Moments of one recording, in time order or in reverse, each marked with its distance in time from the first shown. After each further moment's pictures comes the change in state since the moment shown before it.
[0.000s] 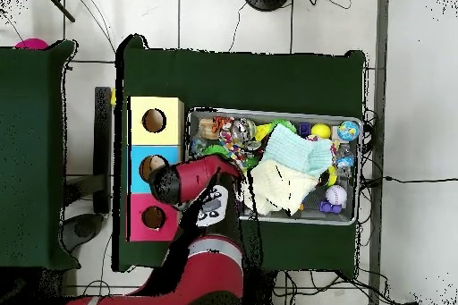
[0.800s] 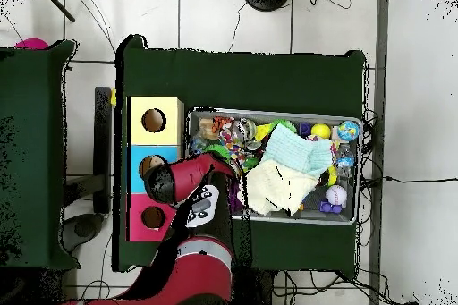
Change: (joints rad) arm 0.034 0.009 -0.026 -0.025 0.000 0.006 0.000
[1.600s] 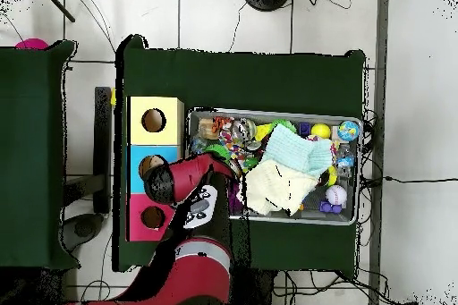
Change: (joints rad) arm 0.008 -0.004 -0.007 0.001 0.000 0.000 0.000
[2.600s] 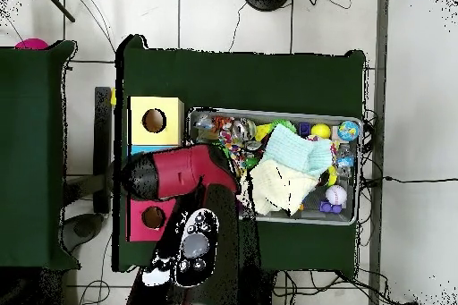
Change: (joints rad) arm 0.004 -0.268 -0.004 0.035 0.089 0.083 0.000
